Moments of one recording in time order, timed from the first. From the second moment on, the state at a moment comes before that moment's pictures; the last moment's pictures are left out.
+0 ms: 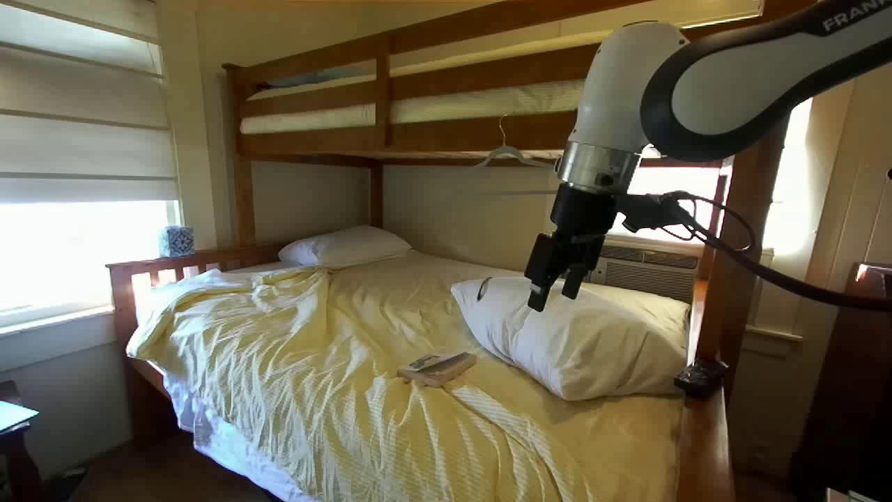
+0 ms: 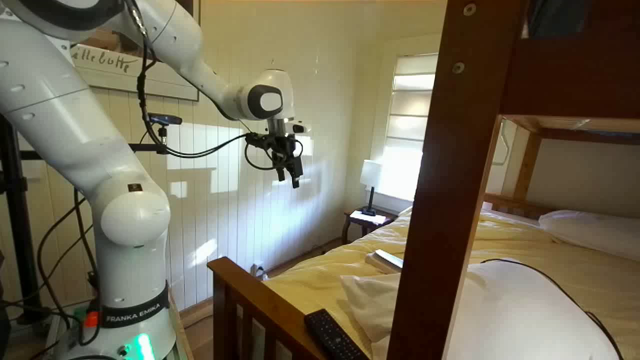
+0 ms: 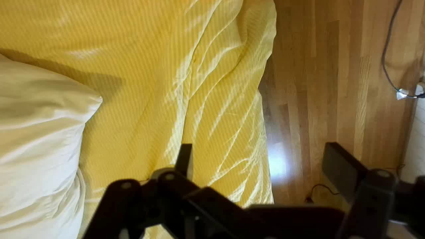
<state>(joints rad) 0.07 -0.48 0.22 -2.51 0.04 2.26 0.27</state>
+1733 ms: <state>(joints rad) 0.07 -0.48 0.22 -2.51 0.04 2.26 0.27</state>
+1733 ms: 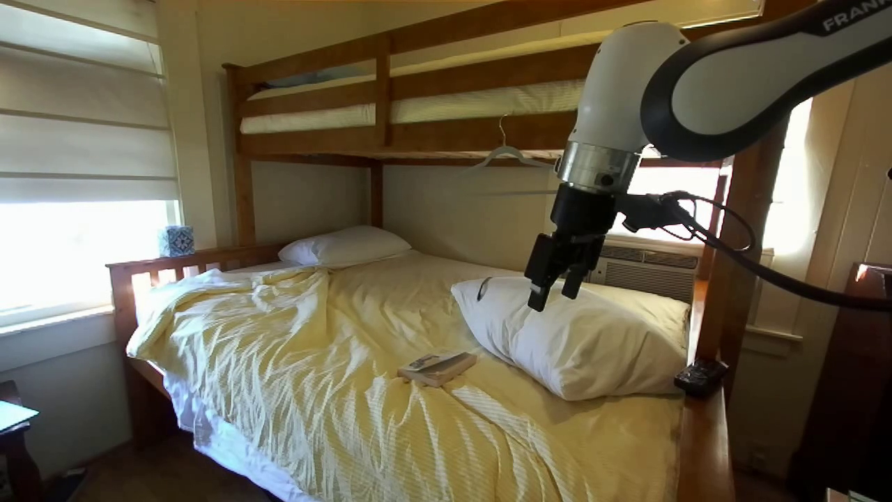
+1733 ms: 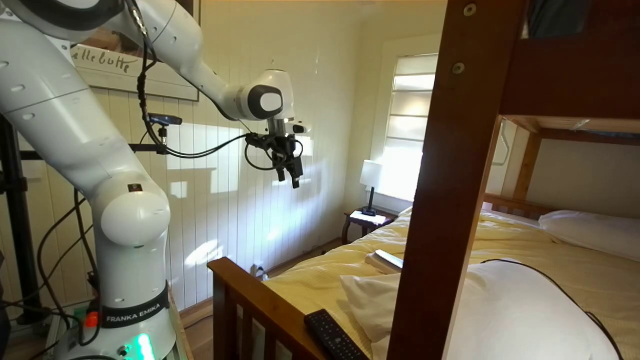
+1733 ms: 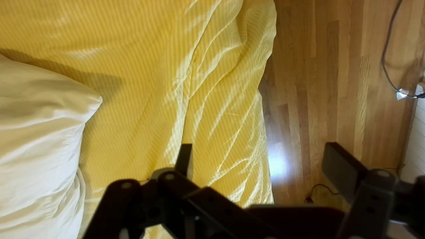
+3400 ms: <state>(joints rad) 0.04 0.22 0.17 -1.91 -0.85 2.06 0.58</state>
